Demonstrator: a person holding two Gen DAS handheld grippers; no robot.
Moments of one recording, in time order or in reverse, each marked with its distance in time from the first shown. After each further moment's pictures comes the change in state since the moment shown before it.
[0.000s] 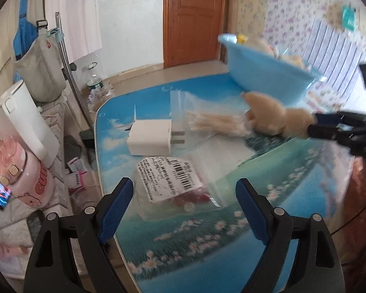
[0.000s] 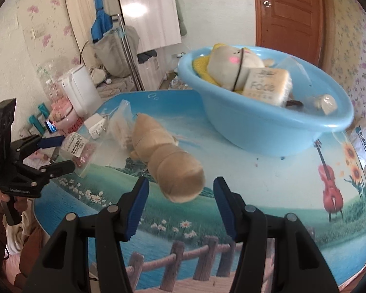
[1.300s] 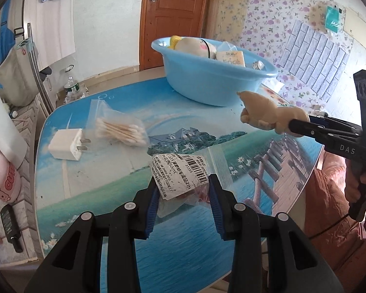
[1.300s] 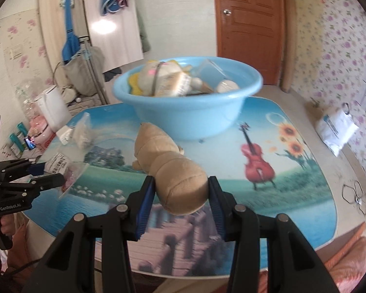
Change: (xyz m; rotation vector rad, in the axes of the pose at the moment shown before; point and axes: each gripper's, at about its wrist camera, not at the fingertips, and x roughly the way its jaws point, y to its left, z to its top) left arm -0.013 -0.103 0.007 -0.012 -0.023 -0.139; right arm -0.072 -0.076 -0.044 0.116 -0.097 -0.173
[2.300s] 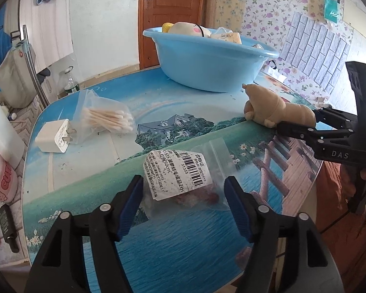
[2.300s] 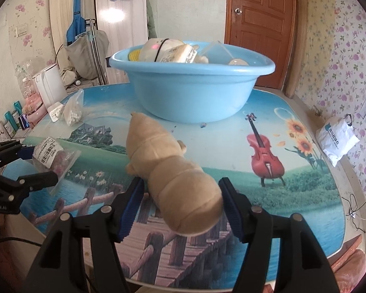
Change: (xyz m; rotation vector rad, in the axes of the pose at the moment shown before) left arm 0.020 -0.011 -0.015 0.035 0.003 0.030; right arm 0.034 0.008 -0.014 -0.108 0.014 -0.004
